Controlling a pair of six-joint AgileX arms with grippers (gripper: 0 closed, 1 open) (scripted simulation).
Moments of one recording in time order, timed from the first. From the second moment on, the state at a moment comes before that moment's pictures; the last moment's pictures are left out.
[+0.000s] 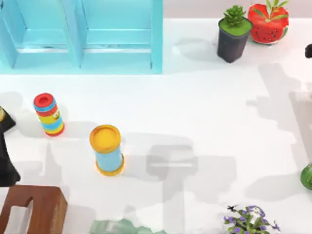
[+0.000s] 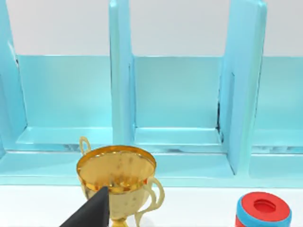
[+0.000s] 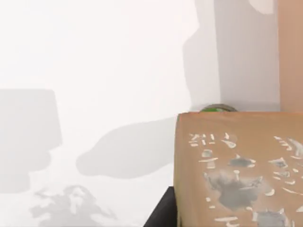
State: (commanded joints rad) left arm 0.00 0.00 0.00 0.00 0.00 0.00; right arm 0.14 1.66 1.60 -1.40 -0.01 0.28
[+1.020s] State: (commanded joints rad) left arm 0.00 0.00 0.00 0.00 0.00 0.00; right arm 0.41 2.07 1.63 -1.13 0.00 0.43
